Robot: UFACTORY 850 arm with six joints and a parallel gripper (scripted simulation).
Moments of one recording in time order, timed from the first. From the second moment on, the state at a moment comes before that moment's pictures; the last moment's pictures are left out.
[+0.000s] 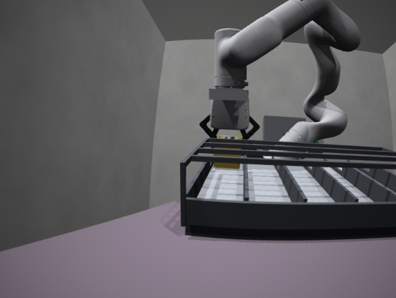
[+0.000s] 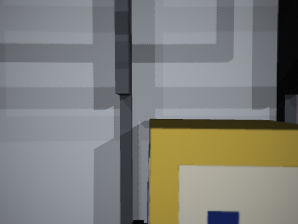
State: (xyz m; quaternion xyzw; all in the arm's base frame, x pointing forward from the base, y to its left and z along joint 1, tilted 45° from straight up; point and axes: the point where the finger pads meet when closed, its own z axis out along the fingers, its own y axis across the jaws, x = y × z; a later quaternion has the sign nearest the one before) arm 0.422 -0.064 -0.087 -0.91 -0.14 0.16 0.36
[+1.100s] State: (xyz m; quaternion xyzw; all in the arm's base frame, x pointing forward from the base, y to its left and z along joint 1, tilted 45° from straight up) arm 0.421 -0.062 -0.089 -0.91 -0.14 0.16 0.36
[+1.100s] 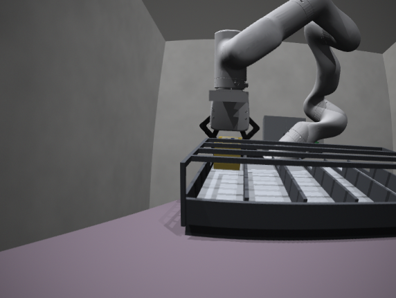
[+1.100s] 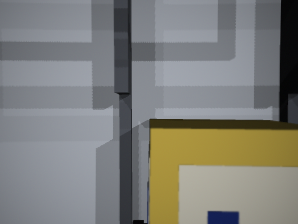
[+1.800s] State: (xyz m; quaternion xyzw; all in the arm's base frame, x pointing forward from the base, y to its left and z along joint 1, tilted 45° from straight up) arm 0.421 -0.062 -0.089 -0.91 -0.14 0.16 0.36
